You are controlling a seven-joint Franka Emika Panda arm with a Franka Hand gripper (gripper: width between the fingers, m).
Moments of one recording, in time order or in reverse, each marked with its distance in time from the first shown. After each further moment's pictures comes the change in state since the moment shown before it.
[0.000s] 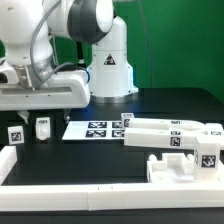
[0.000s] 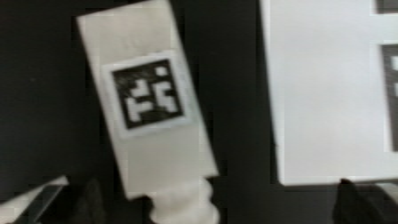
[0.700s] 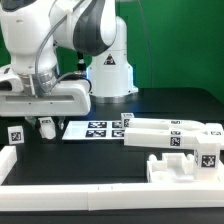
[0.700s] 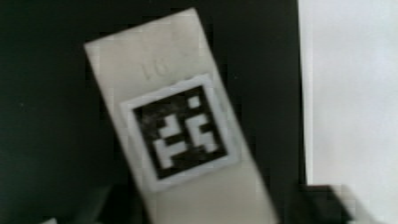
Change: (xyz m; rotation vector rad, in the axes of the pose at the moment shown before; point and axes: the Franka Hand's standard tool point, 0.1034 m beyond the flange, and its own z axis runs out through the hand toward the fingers) arm -0.003 -0.004 0.014 -0.029 0.008 -0.007
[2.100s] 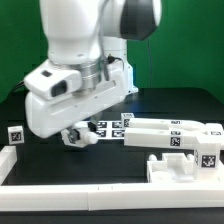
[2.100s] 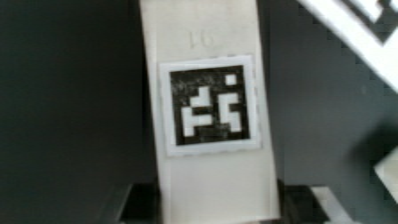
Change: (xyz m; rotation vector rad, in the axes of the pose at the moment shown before) arm 0.098 -0.103 -0.060 -0.036 0.093 -0.817
